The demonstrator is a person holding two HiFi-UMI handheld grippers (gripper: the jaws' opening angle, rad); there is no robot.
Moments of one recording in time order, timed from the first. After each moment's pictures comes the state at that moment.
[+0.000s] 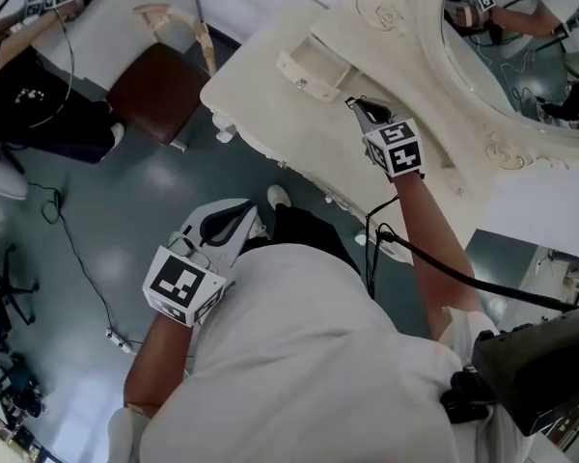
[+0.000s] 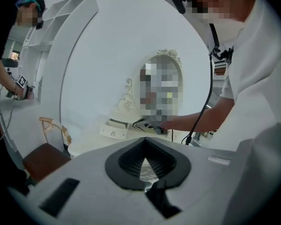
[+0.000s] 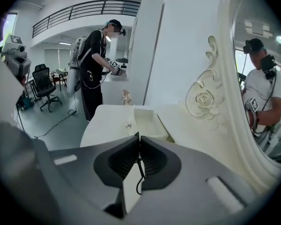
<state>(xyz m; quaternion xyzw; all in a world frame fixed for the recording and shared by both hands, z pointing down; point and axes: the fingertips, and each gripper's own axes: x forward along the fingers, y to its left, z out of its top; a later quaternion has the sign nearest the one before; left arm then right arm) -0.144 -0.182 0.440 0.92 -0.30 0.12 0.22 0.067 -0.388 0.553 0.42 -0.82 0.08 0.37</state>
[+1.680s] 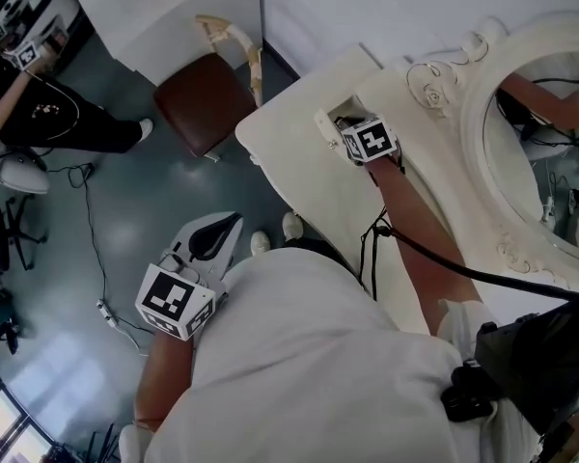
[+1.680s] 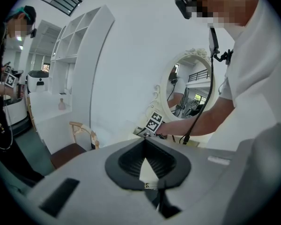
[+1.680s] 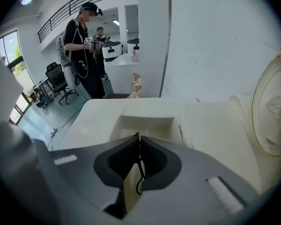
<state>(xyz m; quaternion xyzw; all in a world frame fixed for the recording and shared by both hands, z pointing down) -0.166 -0.275 0.415 0.84 -0.47 0.13 0.23 -0.013 -0.536 0.639 0.29 -0.82 0.16 0.46</state>
